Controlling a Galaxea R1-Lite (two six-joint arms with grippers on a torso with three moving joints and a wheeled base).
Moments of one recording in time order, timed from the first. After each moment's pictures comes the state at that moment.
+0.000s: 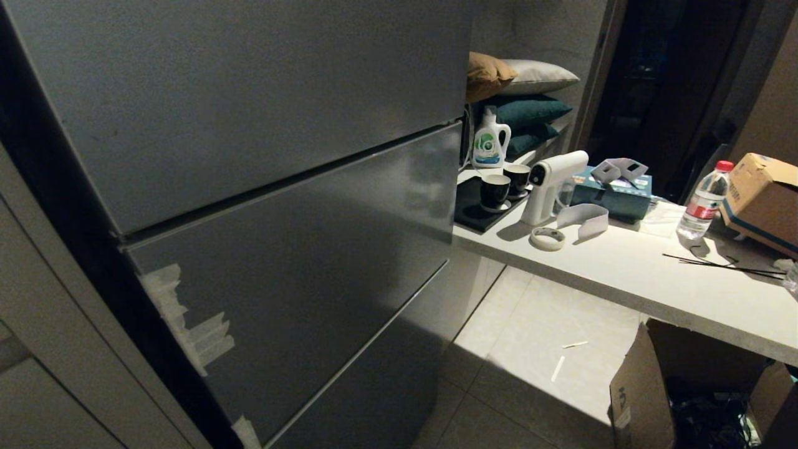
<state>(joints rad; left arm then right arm) 0.00 0.01 -0.06 0.01 -0.08 0.09 -0.01 0.00 0.00 -0.08 -0.01 0.02</state>
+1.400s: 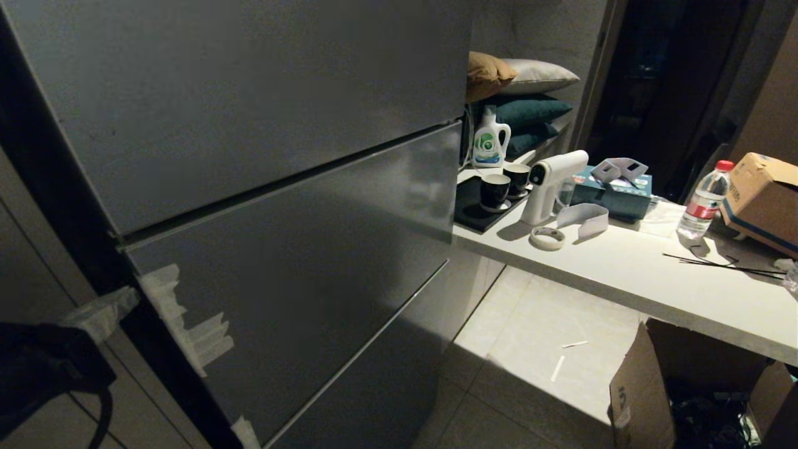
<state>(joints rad) -0.06 1.03 -0.31 -0.67 -0.02 0.00 -0.01 0.00 0.00 -0.08 -0.01 0.02</state>
